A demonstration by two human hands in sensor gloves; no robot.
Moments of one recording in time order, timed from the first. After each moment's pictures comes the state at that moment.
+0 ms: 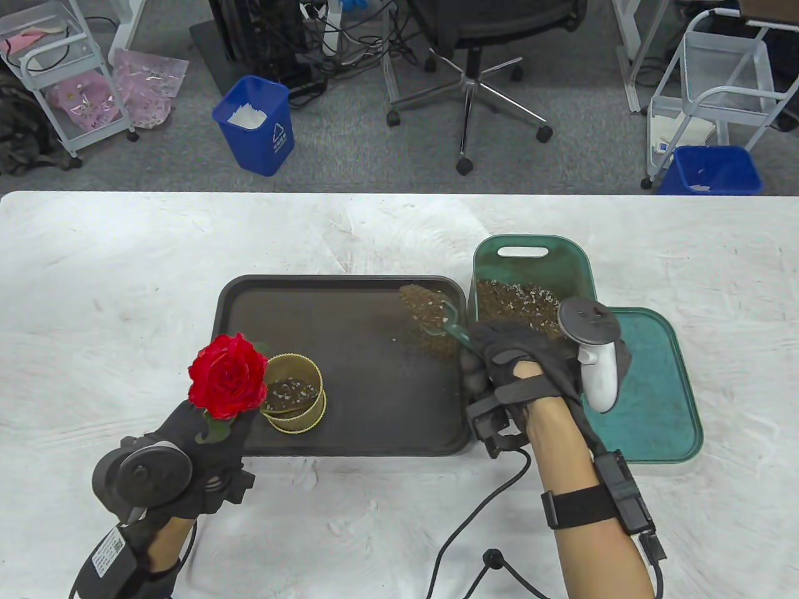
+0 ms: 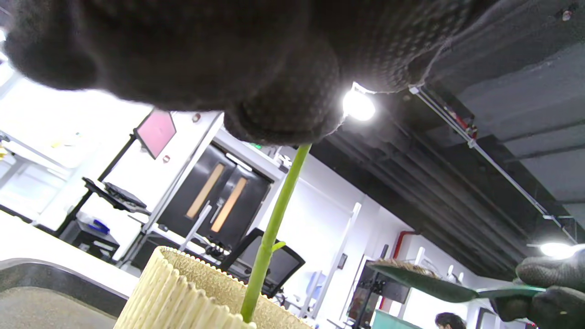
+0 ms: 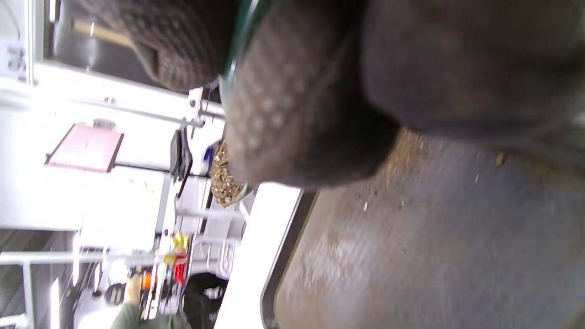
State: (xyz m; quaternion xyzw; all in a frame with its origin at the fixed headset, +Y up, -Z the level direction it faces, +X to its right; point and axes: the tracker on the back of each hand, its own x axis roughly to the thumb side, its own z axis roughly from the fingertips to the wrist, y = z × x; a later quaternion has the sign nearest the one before) left_hand -0.288 -0.655 -0.176 0.25 -0.13 0.29 0.91; right_hand 0.126 -0.623 -0.265 -0.11 0.21 0.77 0.60
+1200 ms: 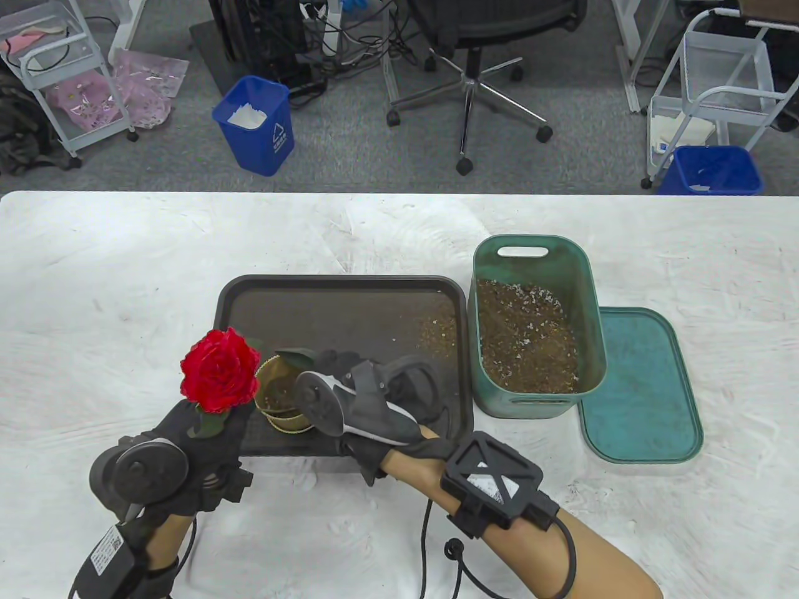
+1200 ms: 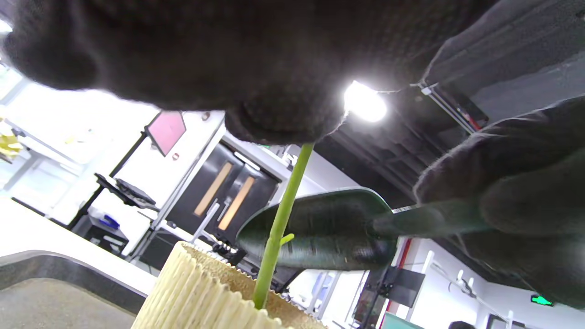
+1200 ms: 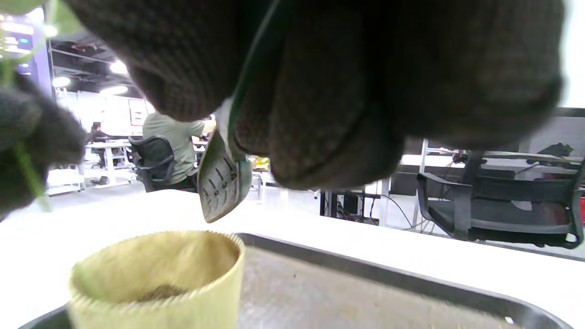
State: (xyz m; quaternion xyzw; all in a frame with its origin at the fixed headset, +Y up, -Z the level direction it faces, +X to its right) left_hand -0.294 -0.659 -0.180 0.24 -0.11 0.30 0.91; right_hand -0.062 -0.581 -0.236 0.23 -0.06 0.97 0.06
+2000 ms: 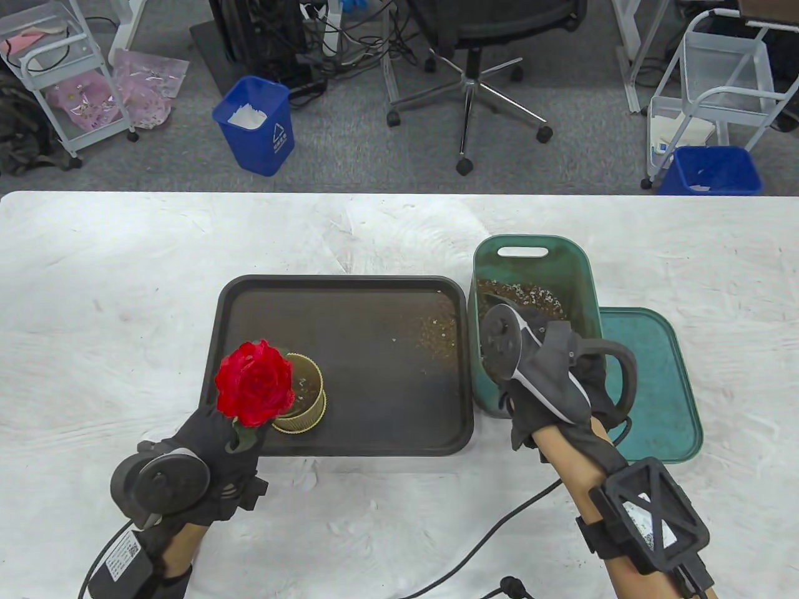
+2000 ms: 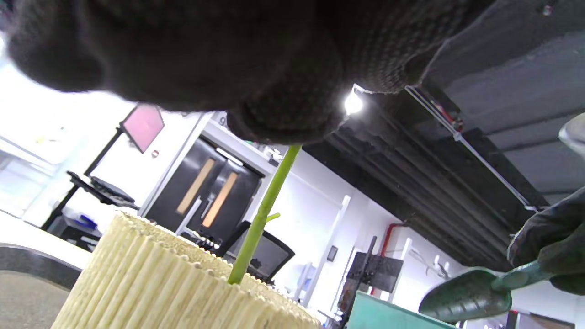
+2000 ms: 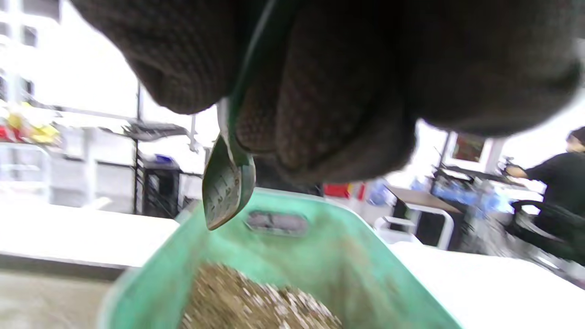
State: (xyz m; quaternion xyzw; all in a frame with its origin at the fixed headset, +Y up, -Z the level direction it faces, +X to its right) left_hand -0.269 -0.659 -0.170 0.25 -0.15 0.28 0.91; right_hand 0.126 -0.547 -0.246 -0.08 -0.02 1.00 -0.04
